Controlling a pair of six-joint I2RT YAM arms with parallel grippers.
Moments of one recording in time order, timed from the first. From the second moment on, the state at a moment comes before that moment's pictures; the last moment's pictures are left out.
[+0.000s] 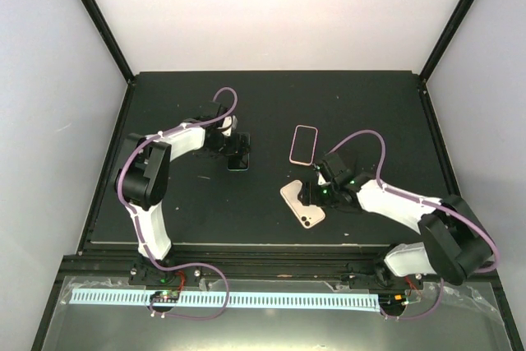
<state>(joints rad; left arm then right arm) -0.32 1.90 1.19 -0.42 0.29 -0.37 0.63 1.37 0.62 -0.33 -0.20 0.64</state>
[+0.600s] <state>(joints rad) -0.32 1.92 1.23 -0.47 0.25 -0.37 0.69 1.17 0.52 -0.46 -0.15 0.71</state>
